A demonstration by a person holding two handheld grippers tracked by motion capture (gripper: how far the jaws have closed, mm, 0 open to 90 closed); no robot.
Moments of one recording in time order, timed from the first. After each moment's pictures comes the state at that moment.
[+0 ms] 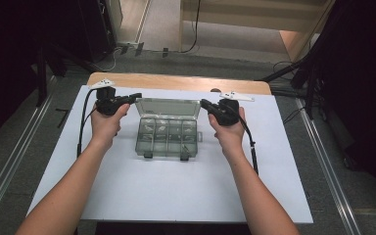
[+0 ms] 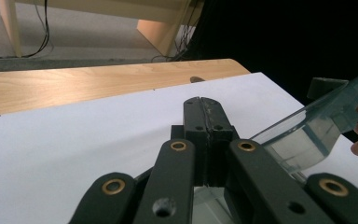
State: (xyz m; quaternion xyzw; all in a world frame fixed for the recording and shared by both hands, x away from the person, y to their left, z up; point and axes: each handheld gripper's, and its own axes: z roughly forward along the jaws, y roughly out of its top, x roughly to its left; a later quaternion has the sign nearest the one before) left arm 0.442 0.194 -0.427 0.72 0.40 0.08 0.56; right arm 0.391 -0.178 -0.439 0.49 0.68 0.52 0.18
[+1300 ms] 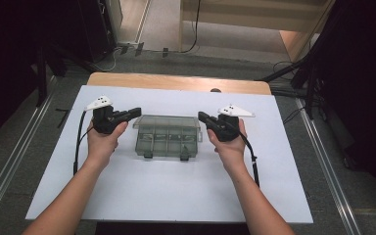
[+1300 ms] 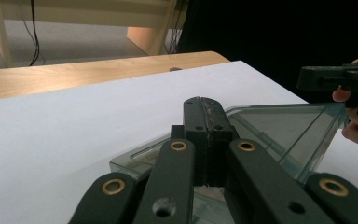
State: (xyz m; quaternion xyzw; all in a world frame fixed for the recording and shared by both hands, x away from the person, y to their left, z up) left arm 0.387 0.197 -0.437 0.73 0.36 0.10 0.57; right arm 0.345 -0.171 -0.444 0.45 0.70 0.53 0.18
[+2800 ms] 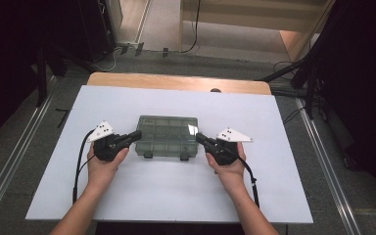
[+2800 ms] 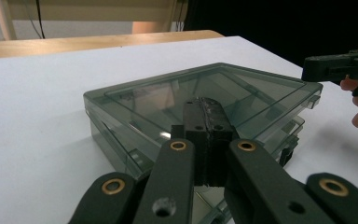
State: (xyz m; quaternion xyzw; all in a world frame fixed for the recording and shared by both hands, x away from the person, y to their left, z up) left arm 0.328 0.195 -0.475 0.74 0.35 0.13 0.56; right arm 0.296 -0.166 -0.482 0.43 0.71 0.53 0.18
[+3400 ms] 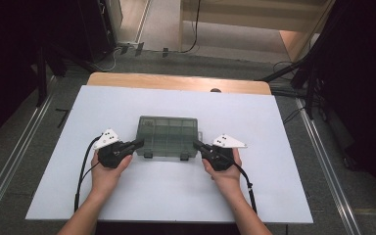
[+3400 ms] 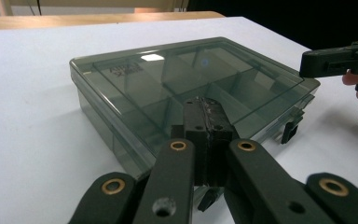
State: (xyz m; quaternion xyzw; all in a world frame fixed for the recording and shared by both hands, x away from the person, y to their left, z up) left arm 0.319 0.188 -0.494 0.75 0.36 0.13 0.54; right arm 0.290 -0.156 -0.502 0.43 0.72 0.52 0.17
